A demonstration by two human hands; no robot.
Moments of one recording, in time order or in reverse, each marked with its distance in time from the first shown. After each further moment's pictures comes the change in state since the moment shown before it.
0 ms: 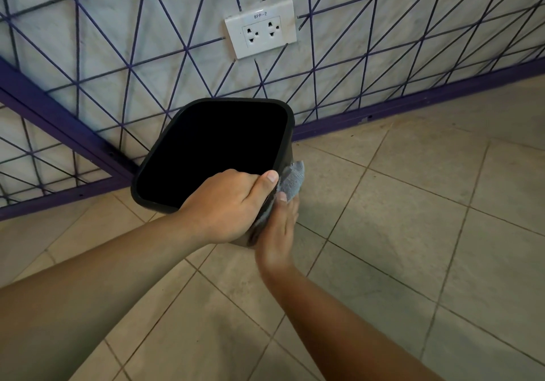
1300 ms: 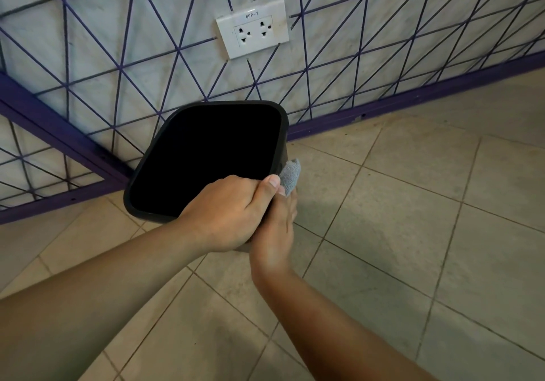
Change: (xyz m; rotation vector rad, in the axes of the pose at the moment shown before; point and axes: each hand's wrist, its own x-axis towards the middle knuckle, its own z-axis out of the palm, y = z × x) left_hand -0.005 0.016 0.001 -0.011 -0.093 -0.091; right_hand -0.004 -0.008 0.006 0.015 0.021 0.040
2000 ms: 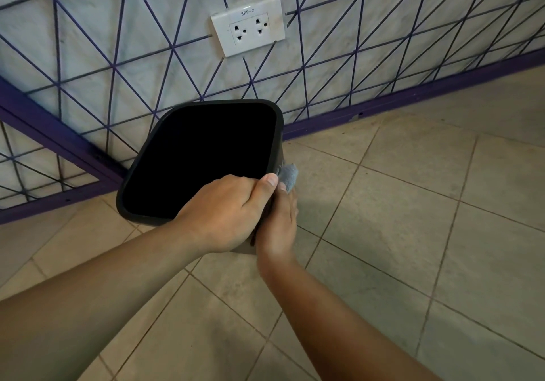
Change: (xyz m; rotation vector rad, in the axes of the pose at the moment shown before) left_hand 0.002 -0.001 0.005 -0.023 0.013 -0.019; right_hand 0.015 0.001 -0.007 -0.002 0.014 0.055
